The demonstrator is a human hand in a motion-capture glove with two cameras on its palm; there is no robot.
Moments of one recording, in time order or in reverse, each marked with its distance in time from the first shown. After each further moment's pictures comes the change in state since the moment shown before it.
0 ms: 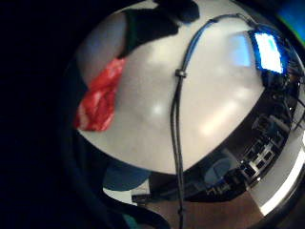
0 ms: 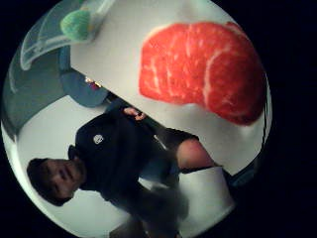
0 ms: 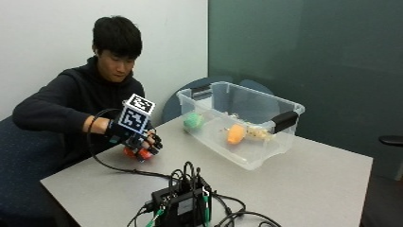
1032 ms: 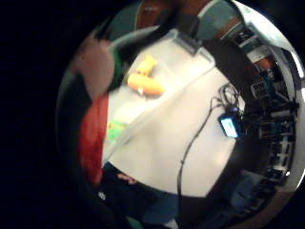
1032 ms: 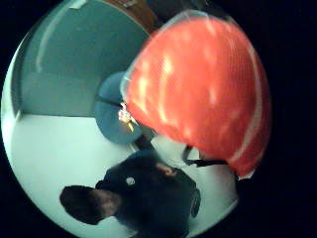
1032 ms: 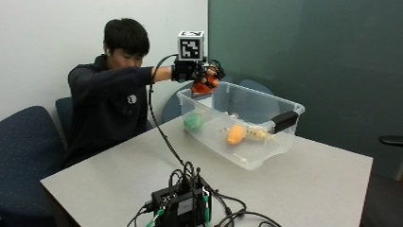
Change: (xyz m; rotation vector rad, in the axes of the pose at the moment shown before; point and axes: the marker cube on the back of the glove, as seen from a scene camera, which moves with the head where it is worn) arm -0.119 -0.110 -0.268 0.510 -0.024 0.043
